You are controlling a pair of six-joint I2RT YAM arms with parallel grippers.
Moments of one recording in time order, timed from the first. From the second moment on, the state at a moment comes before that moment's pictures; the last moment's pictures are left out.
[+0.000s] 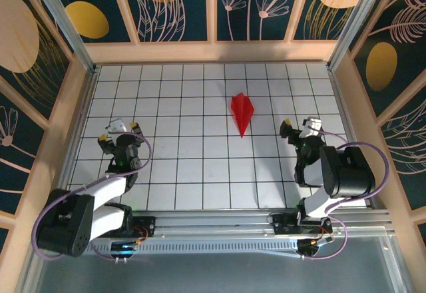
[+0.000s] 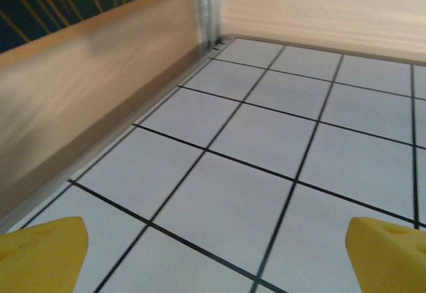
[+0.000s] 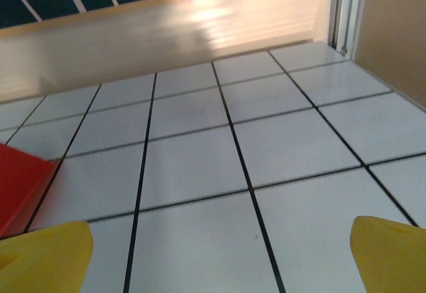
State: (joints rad) left arm -0.22 1.19 0.22 0.65 -0.67 -0.19; right arm -0.02 1.57 0.16 1.26 0.04 0.14
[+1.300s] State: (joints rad) left arm -0.06 1.52 0.21 1.19 -0.34 -0.08; right arm 0.00 1.57 0.18 1.30 0.15 0.11
